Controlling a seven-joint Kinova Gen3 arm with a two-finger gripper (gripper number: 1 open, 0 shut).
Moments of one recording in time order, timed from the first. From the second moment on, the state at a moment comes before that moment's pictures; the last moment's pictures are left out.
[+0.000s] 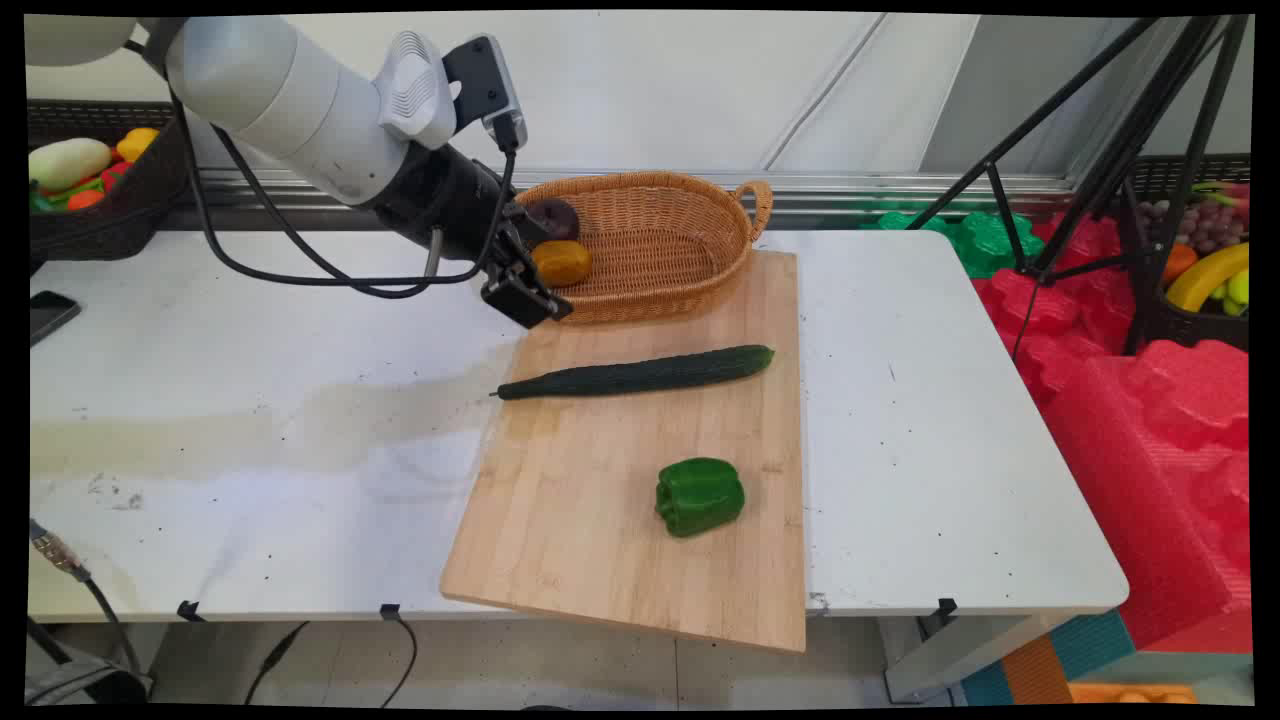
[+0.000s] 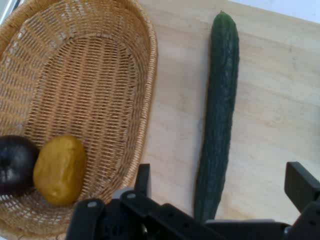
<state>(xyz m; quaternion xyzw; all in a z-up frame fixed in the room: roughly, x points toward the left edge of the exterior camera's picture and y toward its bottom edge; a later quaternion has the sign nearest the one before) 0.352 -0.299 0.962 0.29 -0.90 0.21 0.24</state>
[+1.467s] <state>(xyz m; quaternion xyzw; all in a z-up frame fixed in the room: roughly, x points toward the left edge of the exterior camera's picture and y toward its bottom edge) 0.381 -0.414 0.951 0.38 -0.87 0.26 0.17</state>
